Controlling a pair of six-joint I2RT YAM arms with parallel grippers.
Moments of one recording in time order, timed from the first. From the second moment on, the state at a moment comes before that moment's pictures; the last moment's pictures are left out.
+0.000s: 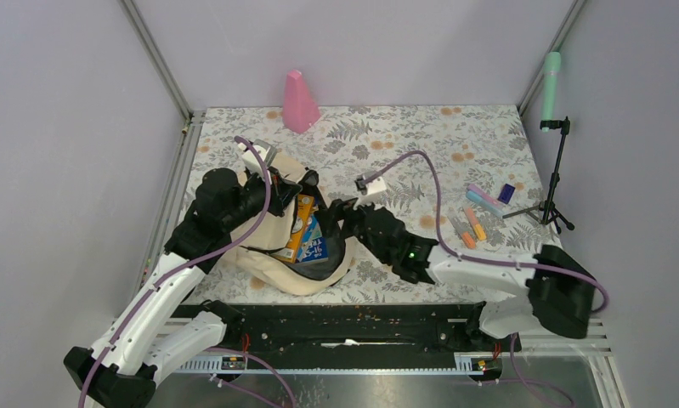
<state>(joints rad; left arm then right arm) -0.48 0.85 0.91 -0.28 0.24 -0.19 1.09 1.43 0.80 0.47 0.41 0.50</state>
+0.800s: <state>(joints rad) -0.48 0.87 0.91 -0.28 0.23 -0.18 1.09 1.38 0.78 -0.01 0.27 0.76</state>
